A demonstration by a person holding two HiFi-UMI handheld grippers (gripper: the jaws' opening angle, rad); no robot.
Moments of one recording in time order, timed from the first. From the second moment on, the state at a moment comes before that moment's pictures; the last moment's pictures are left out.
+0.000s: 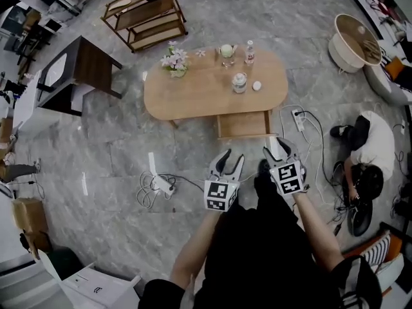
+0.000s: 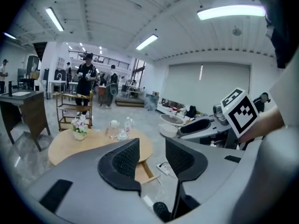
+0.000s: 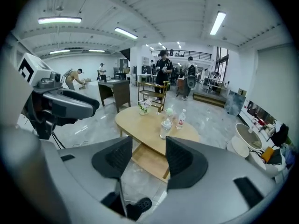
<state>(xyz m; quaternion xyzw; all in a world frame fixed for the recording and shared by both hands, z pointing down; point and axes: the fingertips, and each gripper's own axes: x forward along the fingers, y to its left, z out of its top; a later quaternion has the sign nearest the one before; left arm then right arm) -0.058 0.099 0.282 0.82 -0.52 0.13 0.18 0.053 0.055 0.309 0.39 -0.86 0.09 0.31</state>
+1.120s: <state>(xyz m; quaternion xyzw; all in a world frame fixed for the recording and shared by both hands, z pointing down) -0.133 0.233 0.112 0.86 -0.50 0.01 0.10 0.053 0.207 0.107 0.47 -0.88 0.08 0.07</state>
